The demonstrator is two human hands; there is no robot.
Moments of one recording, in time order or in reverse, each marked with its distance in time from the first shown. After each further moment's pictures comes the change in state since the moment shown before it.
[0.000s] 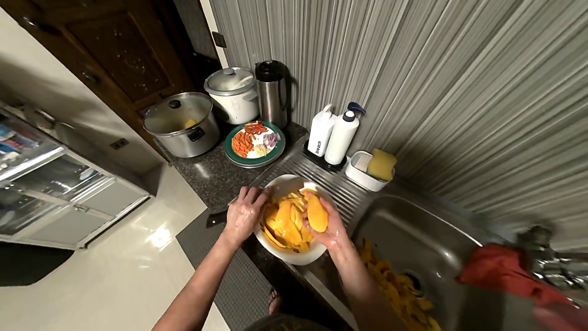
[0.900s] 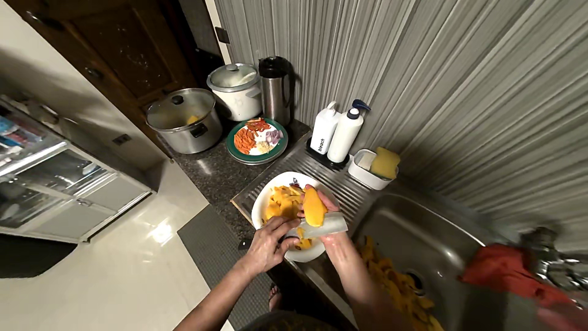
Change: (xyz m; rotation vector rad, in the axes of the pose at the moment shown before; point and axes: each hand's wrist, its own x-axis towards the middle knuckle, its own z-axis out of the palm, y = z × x) left_hand -0.051 0.064 0.007 -0.650 -0.151 0.029; right_hand -0.011 0.000 0.029 0.182 -0.166 -0.026
